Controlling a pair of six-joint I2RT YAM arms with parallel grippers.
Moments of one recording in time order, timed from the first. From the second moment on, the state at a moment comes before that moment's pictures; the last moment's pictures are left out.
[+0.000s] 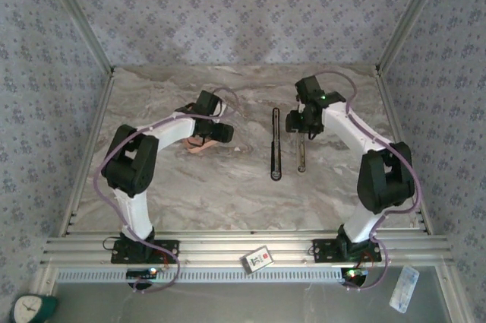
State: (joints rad) left arm -0.49 1.91 1.28 -0.43 0.06 -0.15; right arm 0.33 1.67 1.34 -0.84 0.01 0.32
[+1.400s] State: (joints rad) left arm -0.64 1.44 1.14 -0.56 0.35 -0.15; right arm 0.42 1.48 1.28 -0.77 -0.17 0.05
